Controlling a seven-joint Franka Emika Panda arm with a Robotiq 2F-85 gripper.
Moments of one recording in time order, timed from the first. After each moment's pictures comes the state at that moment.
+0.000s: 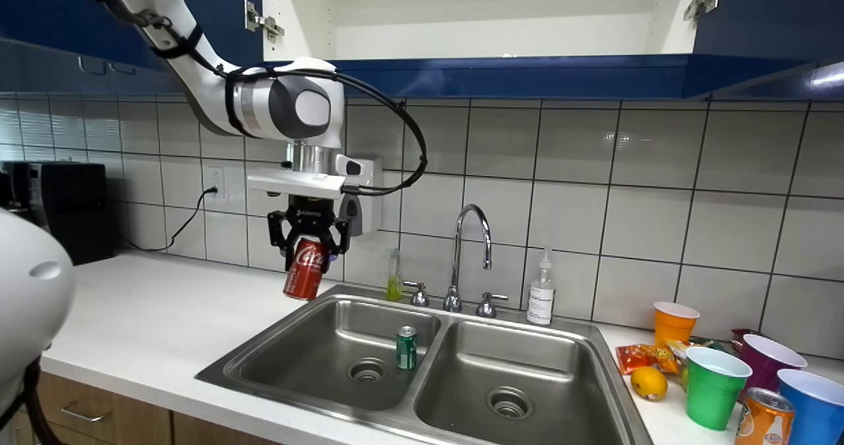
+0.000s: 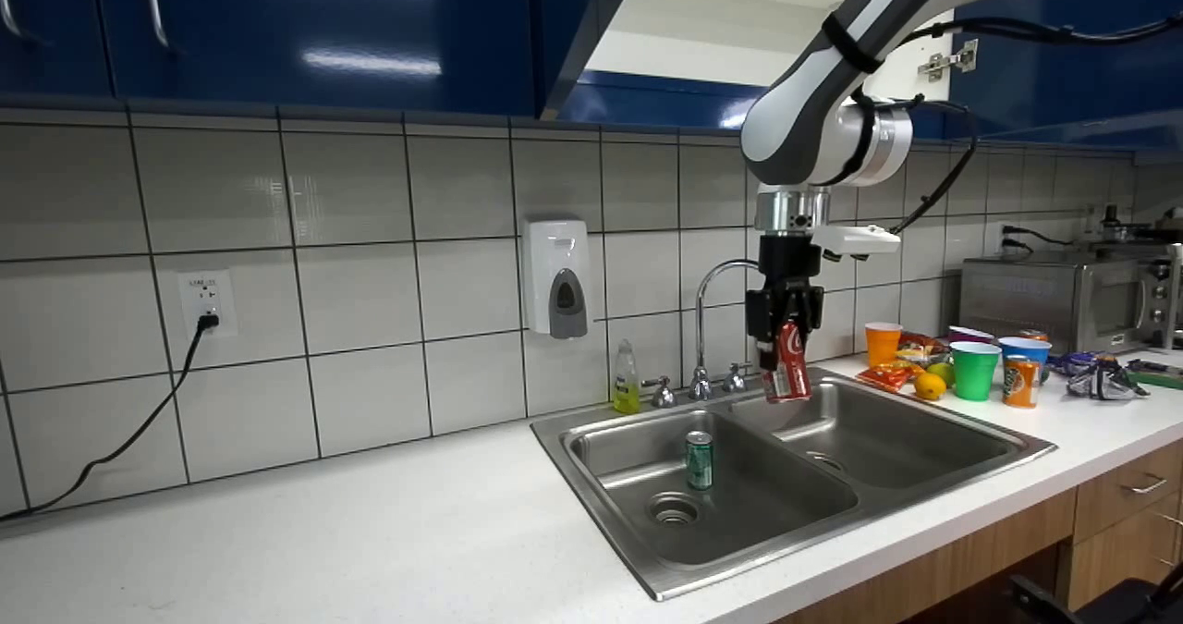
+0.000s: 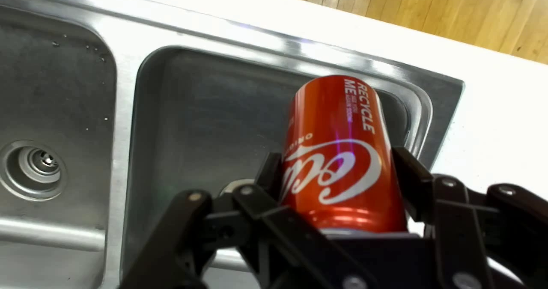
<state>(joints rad) 0.01 -0.26 -0.04 -2.52 0.05 2.27 -0.37</state>
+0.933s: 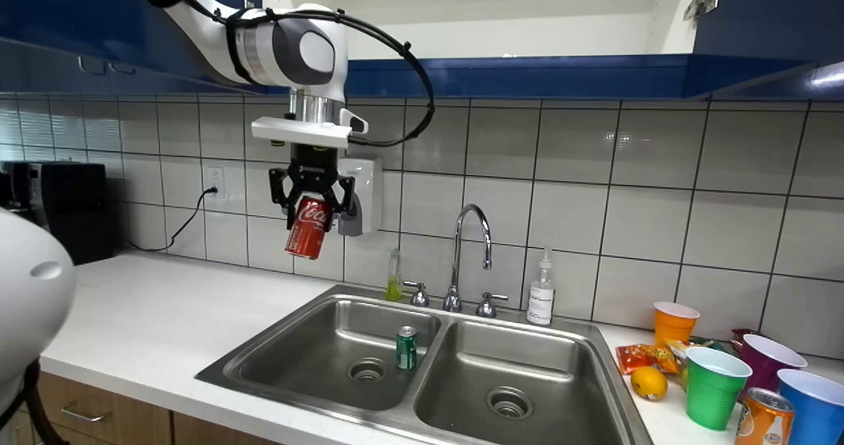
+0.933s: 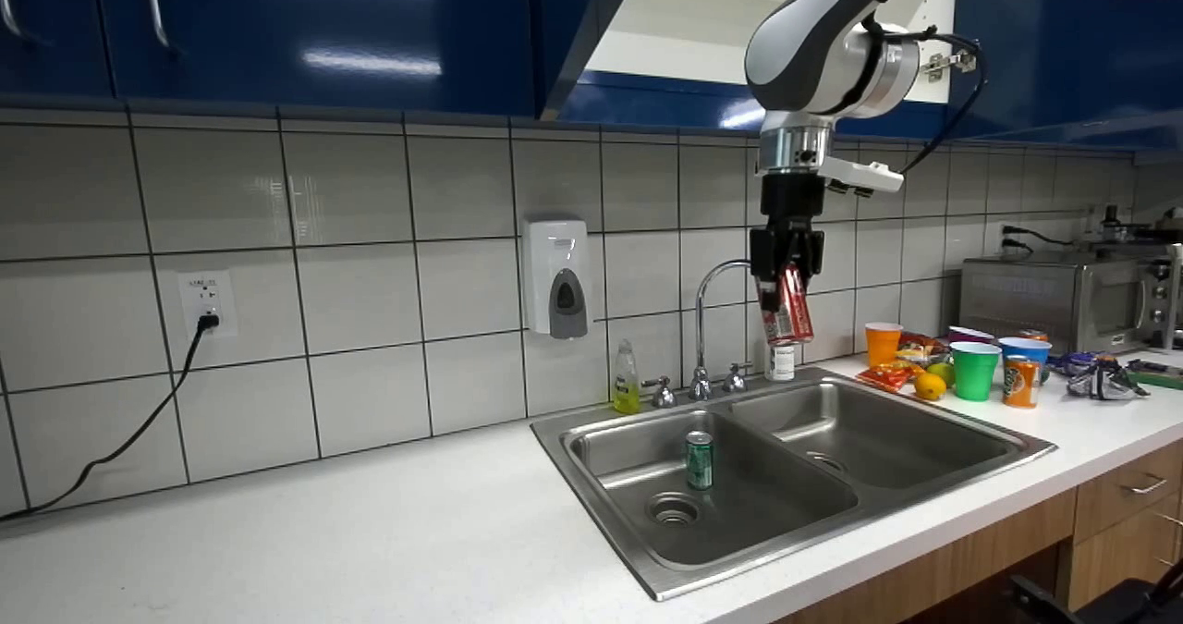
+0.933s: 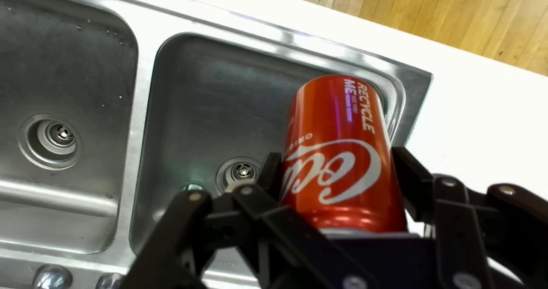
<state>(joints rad) 0.01 -0.35 -0.06 -2.40 0.05 2.07 -0.40</state>
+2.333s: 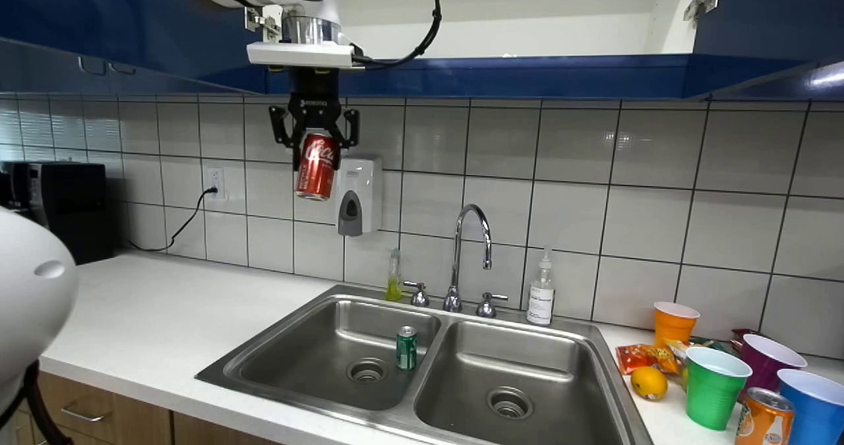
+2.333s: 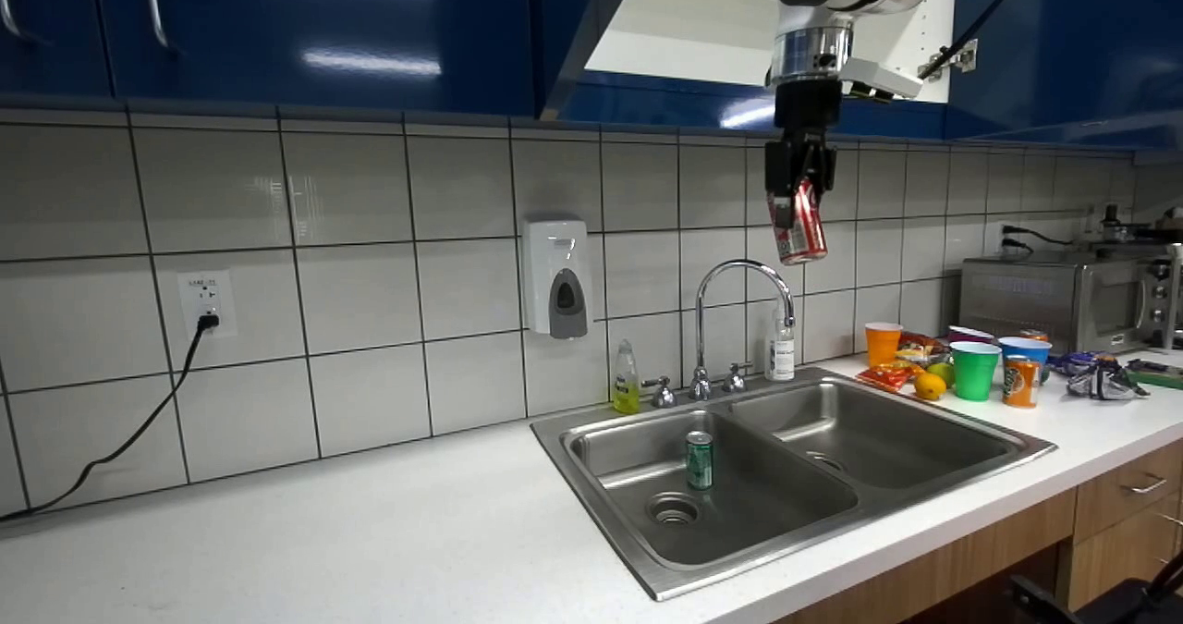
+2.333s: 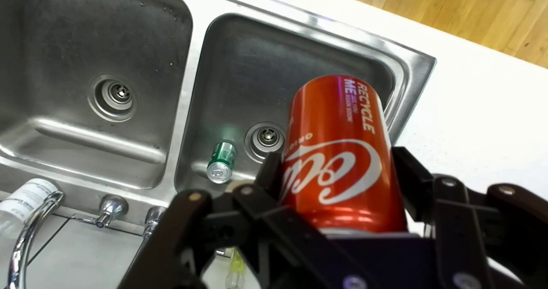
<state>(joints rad) 0.03 -0.47 -0.07 -2.25 -0.04 1.89 -0.41</state>
